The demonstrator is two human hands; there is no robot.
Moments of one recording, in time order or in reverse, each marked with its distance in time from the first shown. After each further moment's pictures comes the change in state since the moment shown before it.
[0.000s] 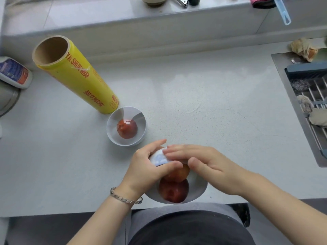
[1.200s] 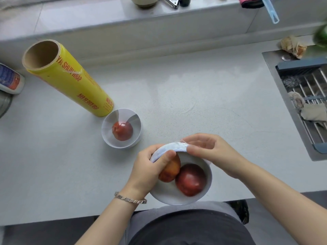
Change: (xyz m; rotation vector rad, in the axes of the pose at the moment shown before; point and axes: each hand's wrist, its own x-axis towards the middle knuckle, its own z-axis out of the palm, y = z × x) left_hand 0.002 0.002 0.017 -0.183 0.004 -0.027; right_hand 0.000 0.008 -0.019 0.332 0.246 0.400
